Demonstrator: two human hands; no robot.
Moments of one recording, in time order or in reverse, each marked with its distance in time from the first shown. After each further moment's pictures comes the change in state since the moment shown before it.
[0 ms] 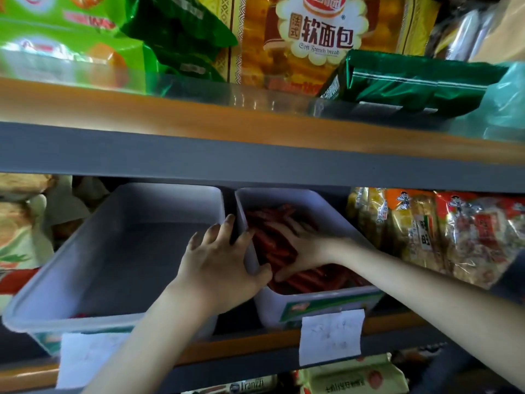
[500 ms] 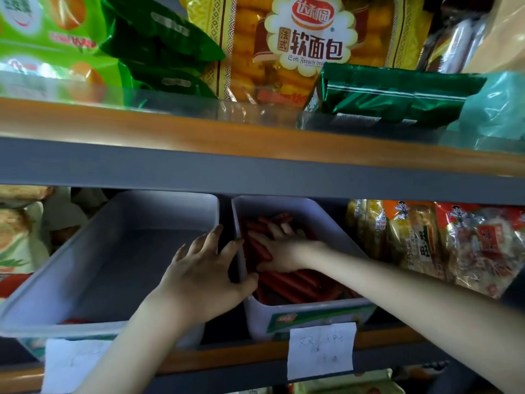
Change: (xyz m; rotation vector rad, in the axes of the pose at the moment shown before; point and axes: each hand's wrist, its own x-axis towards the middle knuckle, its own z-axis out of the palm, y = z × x) left_hand -0.002 0.001 0.001 -0.068 -0.011 -0.046; right_hand 0.032 -0.009 0.008 -0.171 0.072 -0.004
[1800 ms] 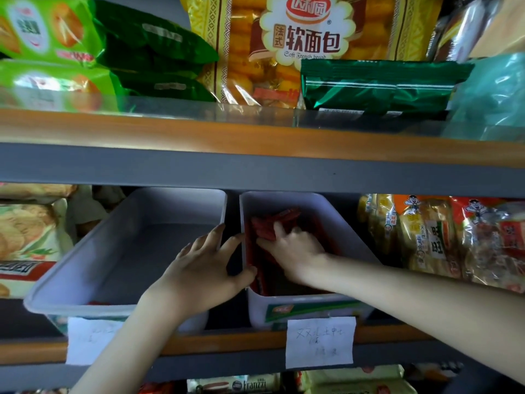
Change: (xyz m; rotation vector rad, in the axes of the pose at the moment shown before) left_hand -0.007 0.007 -0.005 0.007 -0.081 -0.046; right_hand -0.048 -0.021 -0.017 -0.229 0.169 -0.057
